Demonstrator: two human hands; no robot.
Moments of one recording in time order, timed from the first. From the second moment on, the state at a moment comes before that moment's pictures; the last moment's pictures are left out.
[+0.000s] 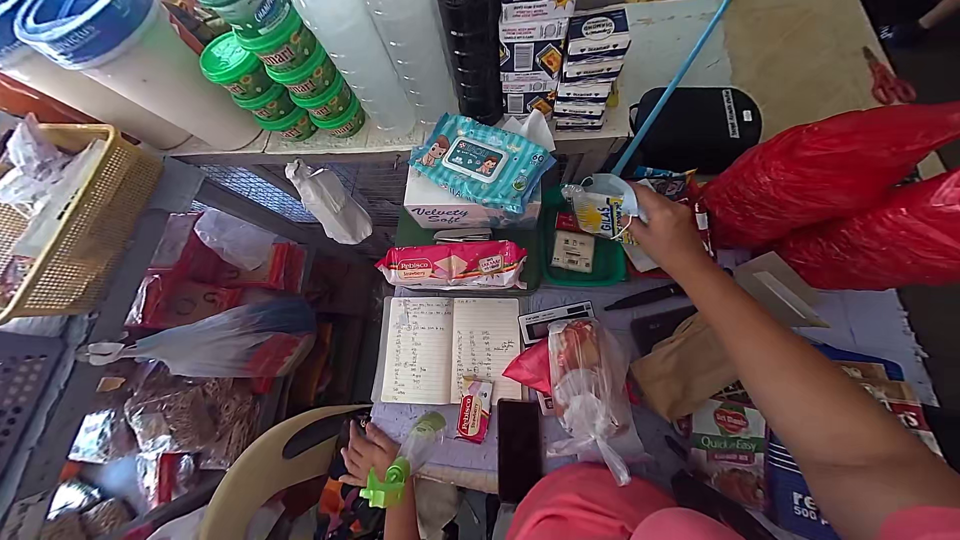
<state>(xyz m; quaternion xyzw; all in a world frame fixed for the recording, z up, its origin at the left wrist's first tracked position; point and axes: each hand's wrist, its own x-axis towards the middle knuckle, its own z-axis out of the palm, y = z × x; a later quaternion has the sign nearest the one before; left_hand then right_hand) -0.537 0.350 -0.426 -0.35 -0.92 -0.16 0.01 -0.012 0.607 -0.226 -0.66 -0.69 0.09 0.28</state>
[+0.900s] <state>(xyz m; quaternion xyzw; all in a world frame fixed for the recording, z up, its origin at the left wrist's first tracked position) -0.523 0.359 -0.404 -0.33 -0.92 -0.19 0.00 -0.183 0.589 -0.262 -0.46 -0.84 0.07 0.28</state>
